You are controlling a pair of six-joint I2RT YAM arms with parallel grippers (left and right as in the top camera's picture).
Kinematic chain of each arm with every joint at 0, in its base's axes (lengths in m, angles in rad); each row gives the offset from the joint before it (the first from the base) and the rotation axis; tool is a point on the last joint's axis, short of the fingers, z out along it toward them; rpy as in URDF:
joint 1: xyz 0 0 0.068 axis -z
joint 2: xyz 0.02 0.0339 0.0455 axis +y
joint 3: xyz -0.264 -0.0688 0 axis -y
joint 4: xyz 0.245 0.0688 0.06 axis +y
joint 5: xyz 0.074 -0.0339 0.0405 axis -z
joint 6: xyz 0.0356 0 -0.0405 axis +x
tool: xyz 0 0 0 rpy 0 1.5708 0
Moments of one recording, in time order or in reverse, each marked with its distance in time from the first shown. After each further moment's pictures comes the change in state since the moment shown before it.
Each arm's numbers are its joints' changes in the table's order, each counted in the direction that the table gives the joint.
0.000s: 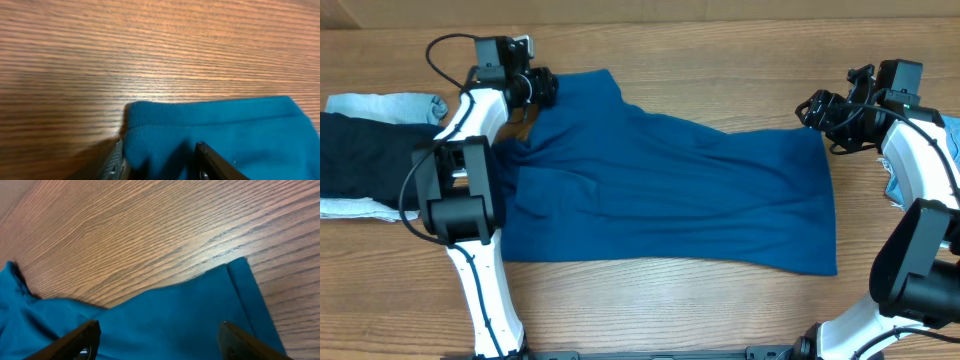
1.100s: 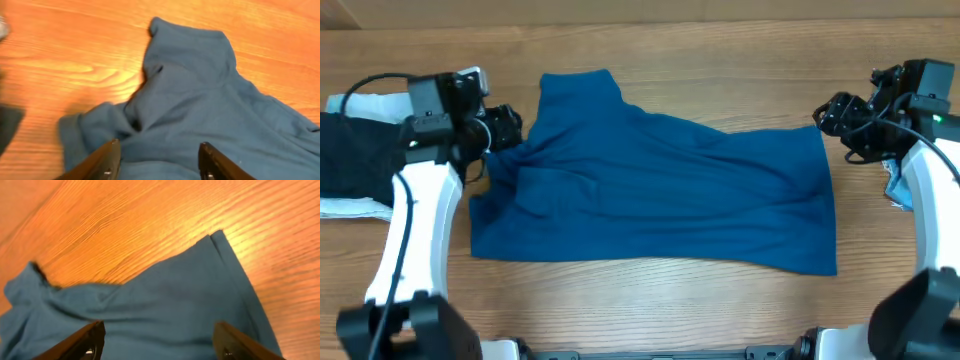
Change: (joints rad) left arm -0.081 -0.845 -0.554 0.312 -0.083 0.004; right arm 0.000 -0.225 0.000 0.198 0.077 0.064
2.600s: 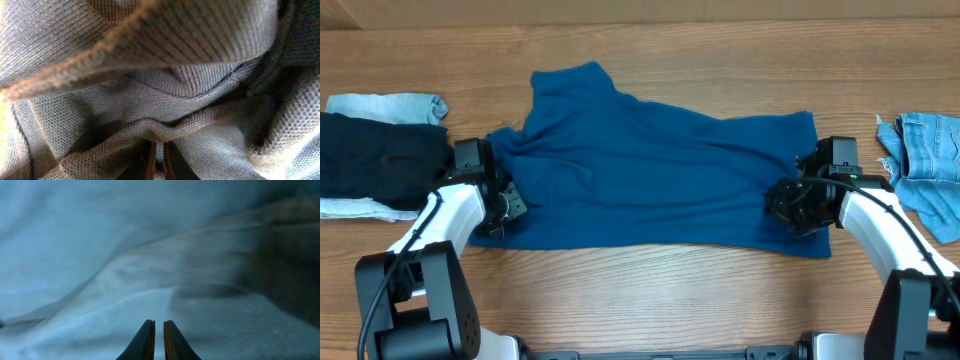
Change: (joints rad) left arm -0.016 0.127 -0.360 0.023 -0.299 -0.204; right arm -0.182 -0.079 -0.528 -0.129 -0.008 0.108
